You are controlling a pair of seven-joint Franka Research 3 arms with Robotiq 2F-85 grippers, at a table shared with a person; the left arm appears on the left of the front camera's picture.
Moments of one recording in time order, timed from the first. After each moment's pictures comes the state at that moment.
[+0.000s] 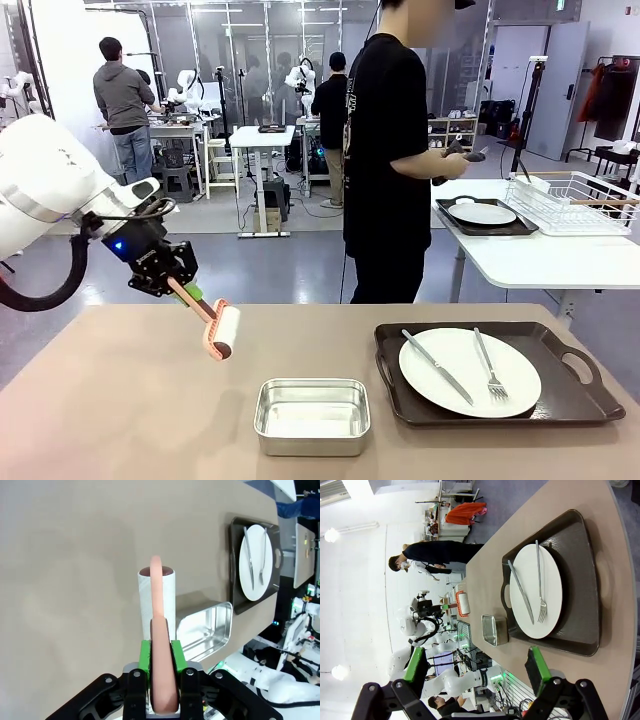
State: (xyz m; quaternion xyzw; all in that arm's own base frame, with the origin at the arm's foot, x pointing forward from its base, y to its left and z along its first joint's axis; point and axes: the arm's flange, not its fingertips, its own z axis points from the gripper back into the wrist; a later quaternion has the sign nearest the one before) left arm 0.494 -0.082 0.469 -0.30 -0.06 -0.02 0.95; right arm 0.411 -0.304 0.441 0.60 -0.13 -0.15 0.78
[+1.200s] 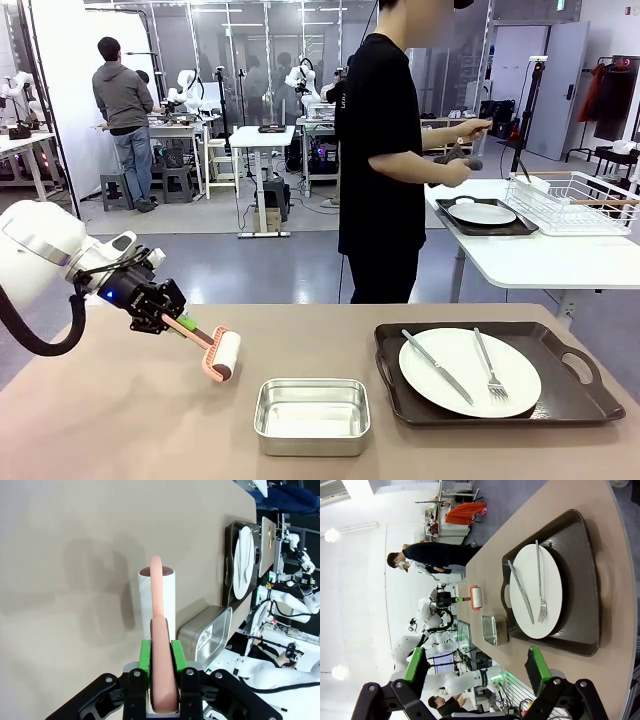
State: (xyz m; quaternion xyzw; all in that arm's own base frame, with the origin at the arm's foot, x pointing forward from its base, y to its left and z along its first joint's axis) left arm 0.540 -0.025 0.353 -0.42 -0.02 -0.02 0.91; right arm 0.411 -0.304 0.441 0.60 -0.13 -0.15 0.78
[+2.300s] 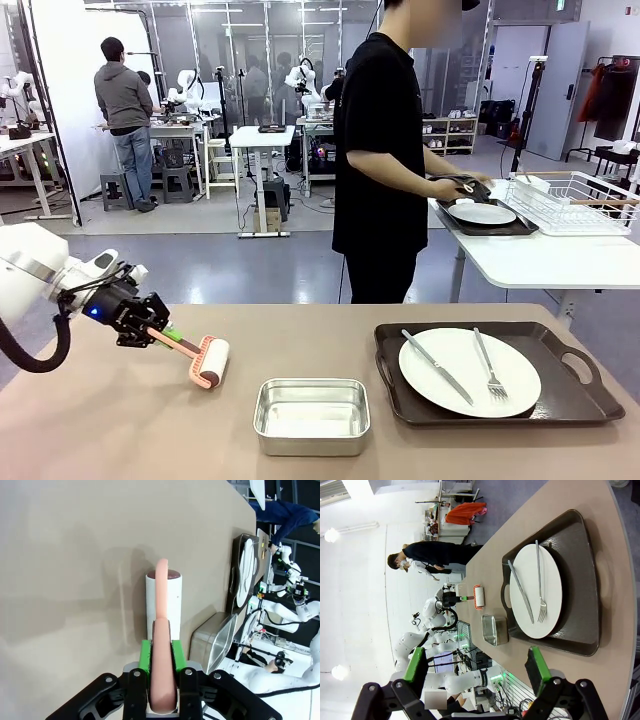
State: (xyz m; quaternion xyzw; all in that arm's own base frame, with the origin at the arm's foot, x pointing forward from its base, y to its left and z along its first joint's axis) left arm 0.539 0.026 0.316 -0.44 -0.03 0.01 0.90; right arm 0.411 -0.304 0.441 0.60 -0.13 -0.15 0.78
